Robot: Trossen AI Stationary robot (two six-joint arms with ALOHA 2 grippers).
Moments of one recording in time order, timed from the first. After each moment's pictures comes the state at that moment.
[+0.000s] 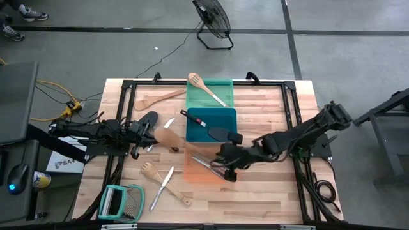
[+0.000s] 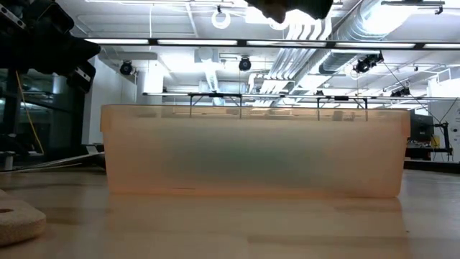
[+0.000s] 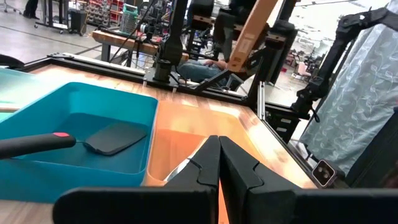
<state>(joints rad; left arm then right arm) -0.15 0.01 0.01 0.01 -0.01 -0.27 0.40 1.55 1.26 -0.44 0.34 0.43</state>
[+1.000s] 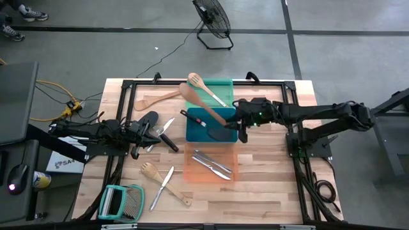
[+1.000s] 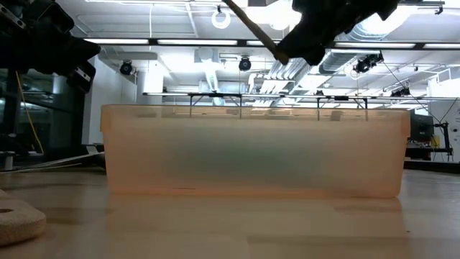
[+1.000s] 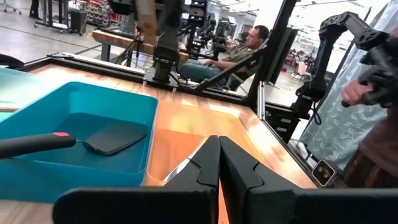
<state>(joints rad) -0.15 0.01 0.01 0.01 -0.01 -0.27 -0.13 1.20 0.84 -0.13 -0.08 0.12</state>
